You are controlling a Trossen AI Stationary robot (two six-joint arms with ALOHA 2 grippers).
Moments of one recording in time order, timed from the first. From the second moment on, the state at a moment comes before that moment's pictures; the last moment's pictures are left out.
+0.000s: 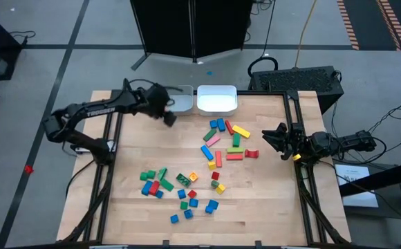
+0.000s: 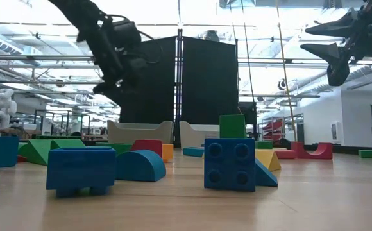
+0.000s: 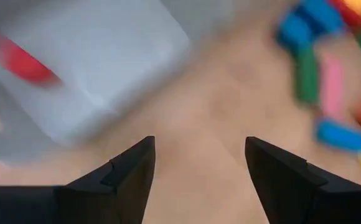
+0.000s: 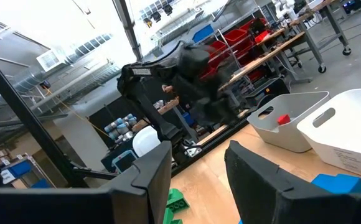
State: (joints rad) left arm 0.53 1.39 0.96 -0.60 0.09 -0.37; right arm 0.22 0.01 0.05 0.17 0.47 0.54
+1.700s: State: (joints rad) left arm -0.32 1.69 0.96 -0.79 -0.05 -1.07; right arm 0.22 0.01 0.05 0.14 0.47 0.65
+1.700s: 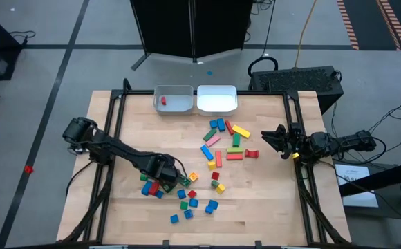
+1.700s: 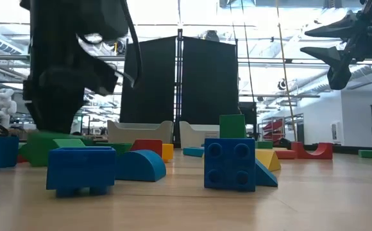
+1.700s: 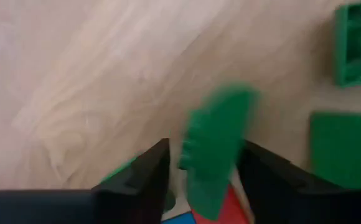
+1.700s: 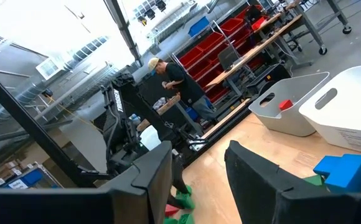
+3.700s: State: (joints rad) left arm 0.28 1.57 1.17 -0.79 0.30 0.26; right arm 0.22 0.01 0.05 0.09 0.47 0.61
